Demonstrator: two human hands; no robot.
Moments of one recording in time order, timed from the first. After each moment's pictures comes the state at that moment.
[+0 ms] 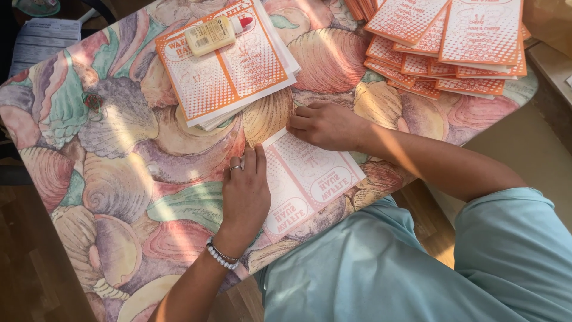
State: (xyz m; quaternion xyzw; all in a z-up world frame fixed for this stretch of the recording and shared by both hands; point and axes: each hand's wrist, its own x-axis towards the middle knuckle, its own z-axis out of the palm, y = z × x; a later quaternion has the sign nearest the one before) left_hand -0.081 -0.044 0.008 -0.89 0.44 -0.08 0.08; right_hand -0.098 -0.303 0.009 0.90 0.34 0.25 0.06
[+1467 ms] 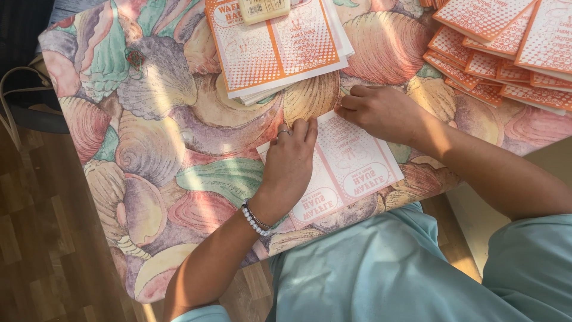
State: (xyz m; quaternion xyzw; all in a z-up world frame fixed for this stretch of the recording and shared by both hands) left_hand -0.068 -0.069 0.025 -0.87 0.48 -0.04 0.03; right_hand -0.103 -0.311 0.028 0.94 0.30 0.12 0.12
